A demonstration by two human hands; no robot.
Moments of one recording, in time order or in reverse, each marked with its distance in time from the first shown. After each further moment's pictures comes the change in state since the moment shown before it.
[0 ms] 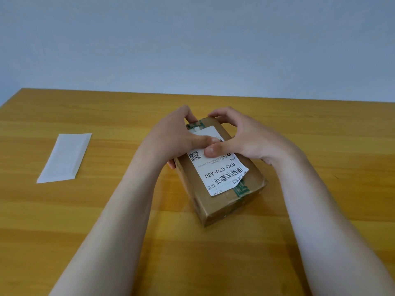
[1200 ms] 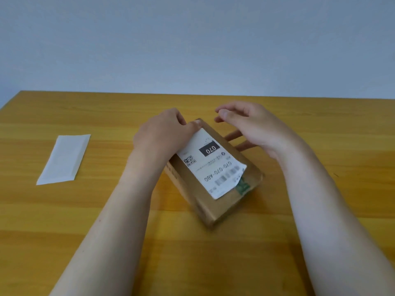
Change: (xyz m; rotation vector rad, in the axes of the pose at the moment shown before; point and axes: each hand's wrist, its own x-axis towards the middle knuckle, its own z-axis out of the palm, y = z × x) left_hand 0.010 -0.005 0.004 0.217 0.251 -0.068; right_hand -0.002 -0.010 -0.007 0.152 0.228 0.127
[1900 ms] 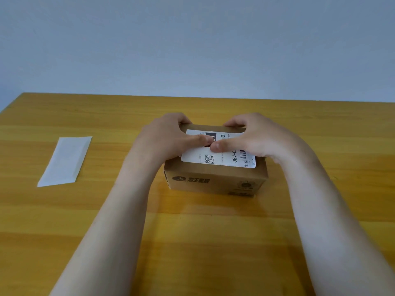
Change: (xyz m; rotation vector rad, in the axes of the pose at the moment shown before) left_hand 0.003 -0.008 -0.006 -0.105 -0.170 0.092; right_hand -0.014 -0.010 -0.003 -0.407 -0.058 0.080
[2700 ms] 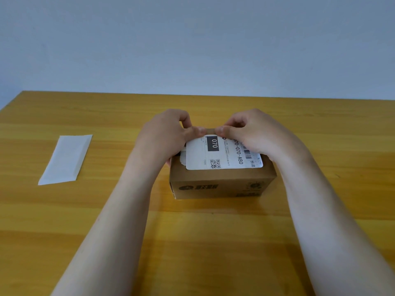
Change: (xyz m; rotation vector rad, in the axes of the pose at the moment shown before) left_hand -0.005 0.003 -0.001 0.019 0.053 0.034; right_hand 0.014 0.007 0.009 -0.020 0.102 -0.093
